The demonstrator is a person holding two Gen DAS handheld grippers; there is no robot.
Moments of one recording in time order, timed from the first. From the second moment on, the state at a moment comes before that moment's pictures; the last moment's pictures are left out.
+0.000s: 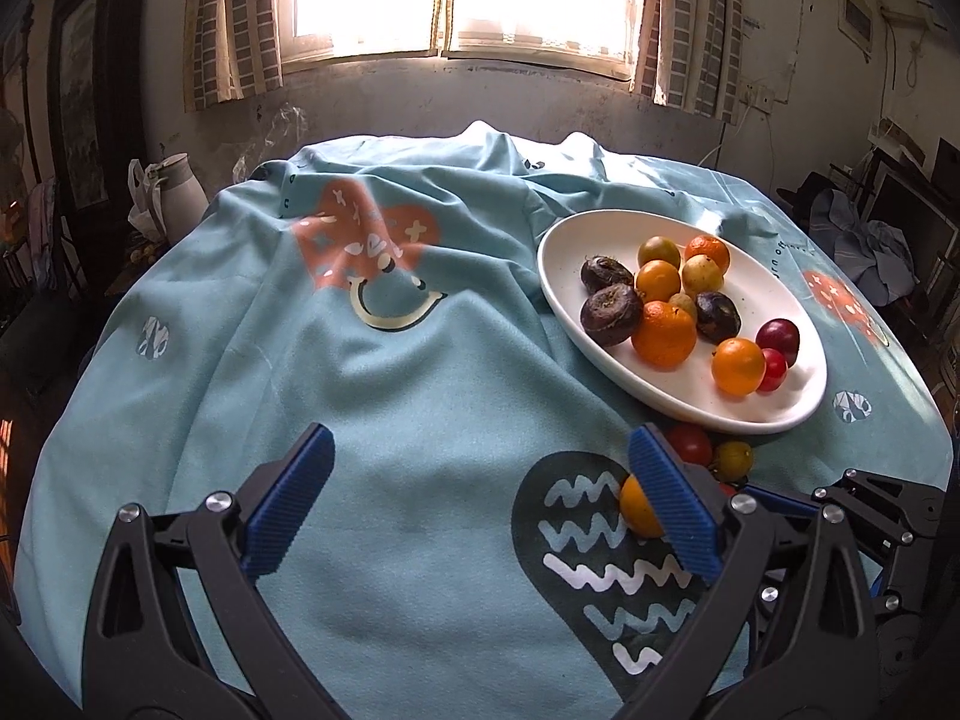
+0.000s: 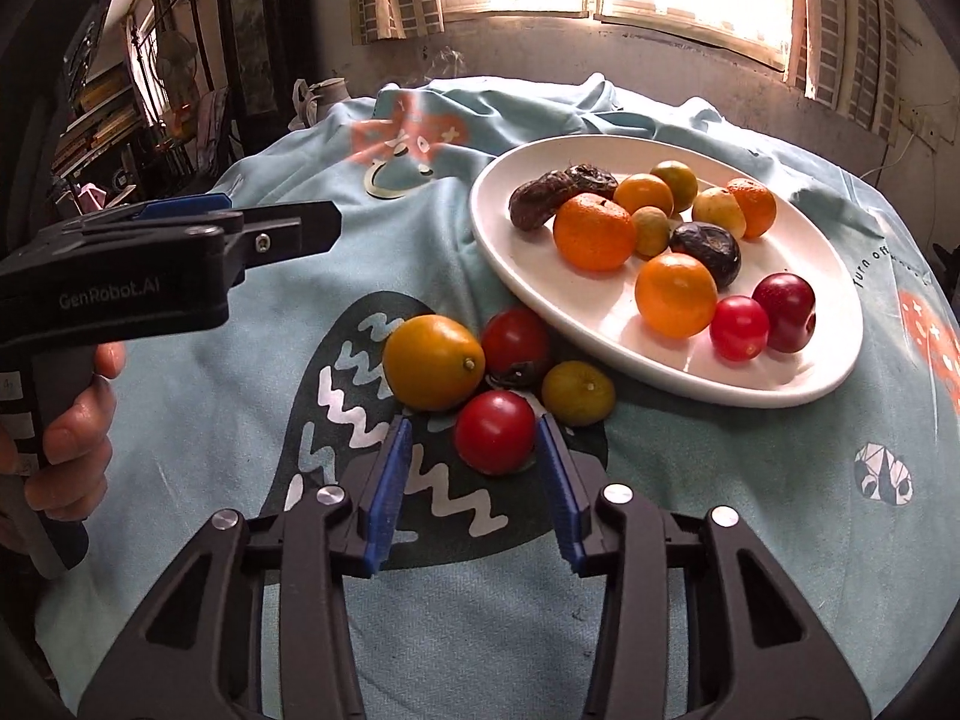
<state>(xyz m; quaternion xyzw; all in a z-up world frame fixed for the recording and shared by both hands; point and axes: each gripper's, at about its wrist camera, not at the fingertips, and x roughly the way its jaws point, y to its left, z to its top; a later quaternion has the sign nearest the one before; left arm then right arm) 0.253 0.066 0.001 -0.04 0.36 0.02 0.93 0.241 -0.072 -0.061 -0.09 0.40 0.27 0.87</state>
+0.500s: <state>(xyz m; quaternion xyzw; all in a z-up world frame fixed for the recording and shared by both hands) 0.256 0.061 -0.004 -0.02 0.36 0.01 0.93 0.255 -0.100 -0.057 -0.02 0.43 0.27 0.86</state>
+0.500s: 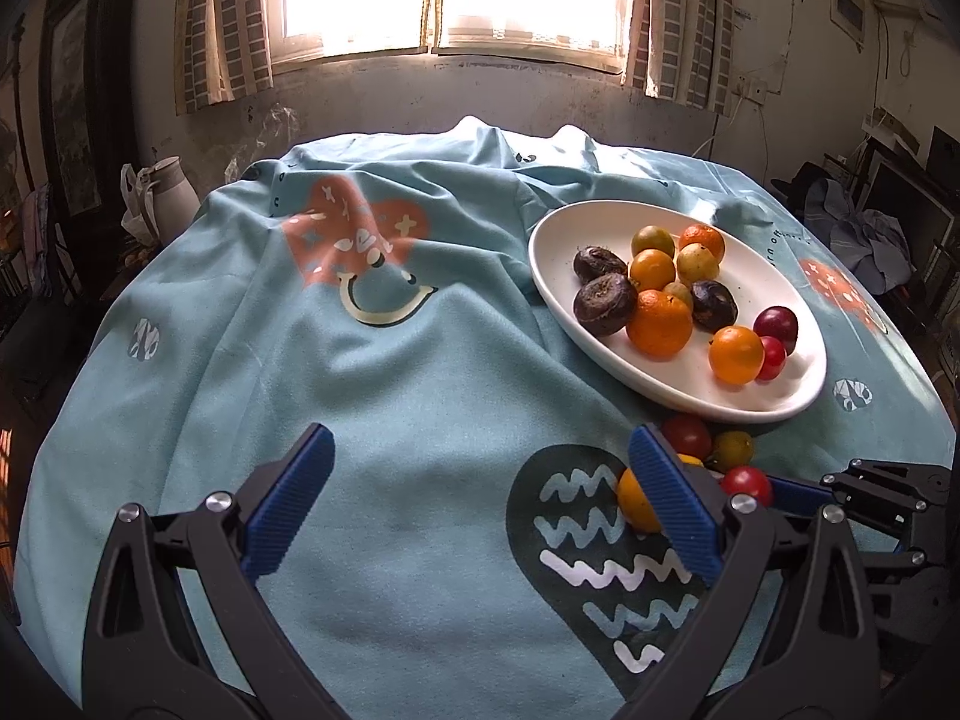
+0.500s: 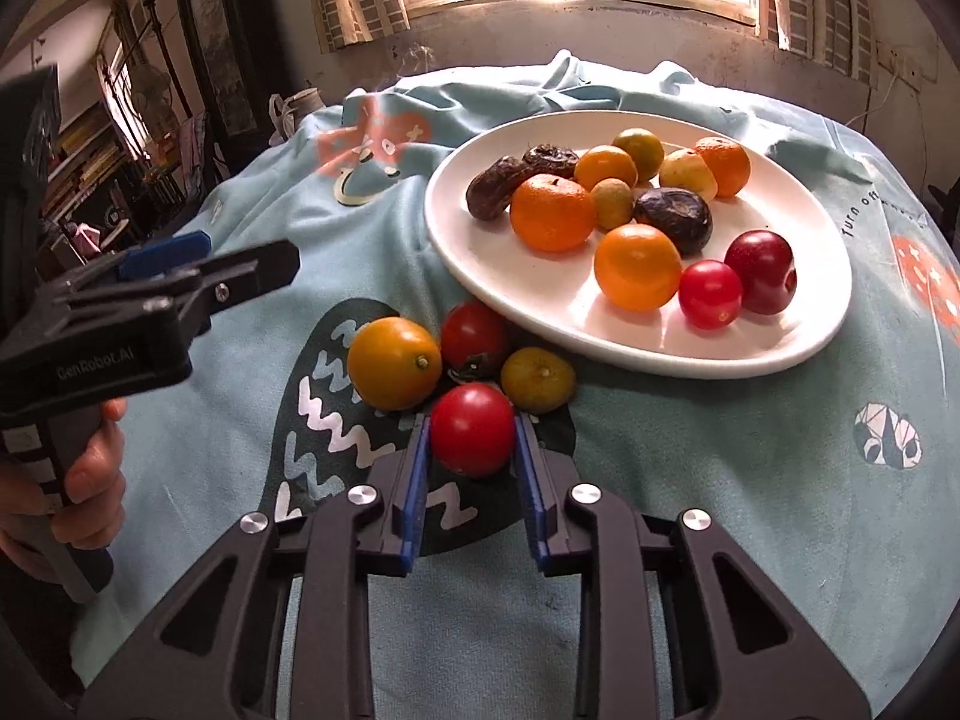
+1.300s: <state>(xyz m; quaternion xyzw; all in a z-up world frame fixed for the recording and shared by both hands) 0.264 -0.012 -0.045 0.06 0.41 -0.18 0.89 0.258 -0.141 -0.034 0.04 0.40 0.24 0.88</state>
